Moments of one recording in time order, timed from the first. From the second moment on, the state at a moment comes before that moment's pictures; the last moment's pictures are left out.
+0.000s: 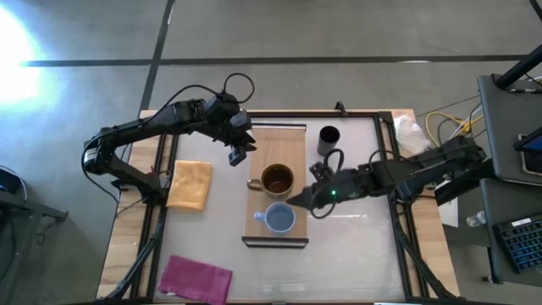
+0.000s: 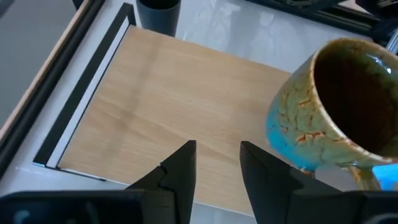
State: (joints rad) left arm 0.33 1.39 1.46 -0.84 0.21 -0.02; right arm 0.31 1.36 1.19 -0.25 0.20 1.37
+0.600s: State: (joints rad) left arm 0.33 1.39 1.45 -0.84 0.22 0.02; right arm 0.32 1.50 1.27 -0.26 0.27 1.37
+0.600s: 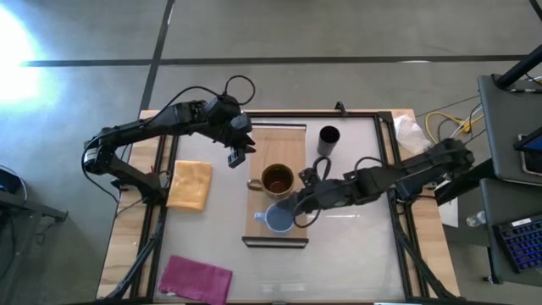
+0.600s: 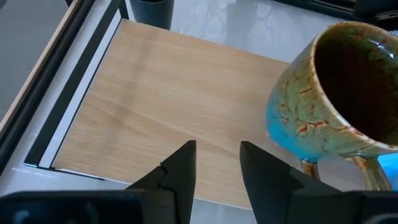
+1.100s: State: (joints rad) left arm 0.32 1.39 1.39 -0.79 0.25 0.02; right arm 0.31 1.51 1.29 -0.28 0.32 1.36
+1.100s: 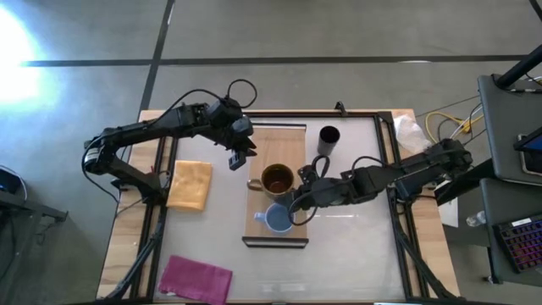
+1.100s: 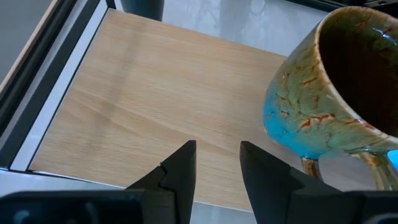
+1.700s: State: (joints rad) left arm 0.33 1.39 1.39 -0.74 0.25 0.03; right arm 0.26 1.51 1.29 -0.30 0.30 1.34
